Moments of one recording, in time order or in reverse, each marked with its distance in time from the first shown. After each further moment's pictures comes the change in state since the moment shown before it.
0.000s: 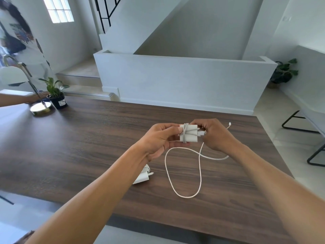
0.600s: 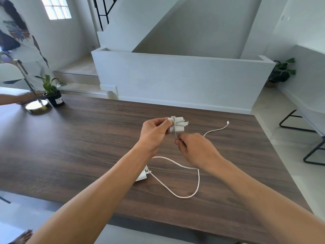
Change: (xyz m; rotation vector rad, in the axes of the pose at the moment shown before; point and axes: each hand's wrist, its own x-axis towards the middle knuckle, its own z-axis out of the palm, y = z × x) left_hand 0.020 -0.013 -0.004 0.227 0.515 0.165; right_hand -0.029 -0.034 0.043 -0.269 -0.003 -0.077
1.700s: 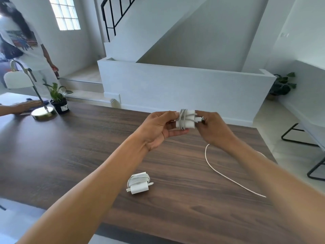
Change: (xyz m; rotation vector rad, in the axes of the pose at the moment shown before) left_hand -0.001 0.068 -0.007 -0.336 -0.427 -0.066; right_hand 0.053 0.021 -0.062 0.297 0.204 -0.053
